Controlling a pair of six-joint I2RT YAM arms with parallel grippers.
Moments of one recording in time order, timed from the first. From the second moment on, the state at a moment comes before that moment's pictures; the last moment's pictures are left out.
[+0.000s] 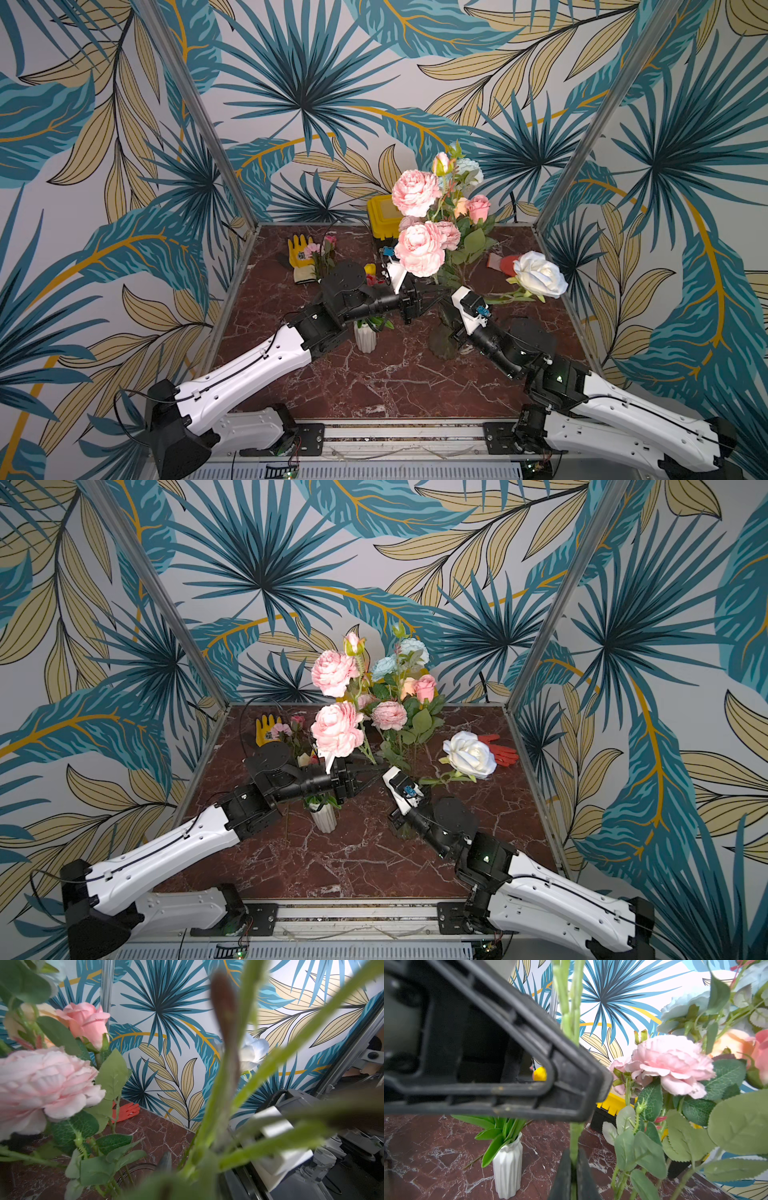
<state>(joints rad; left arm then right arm) -0.88 1.19 1.11 0.17 0.45 -0.38 1.02 0.77 0.75 0.03 0.36 -0.20</state>
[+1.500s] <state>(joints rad) -0.45 1.16 1.44 -0.03 0.08 -0.01 1.03 0.72 0.83 0.00 0.21 -0.18</state>
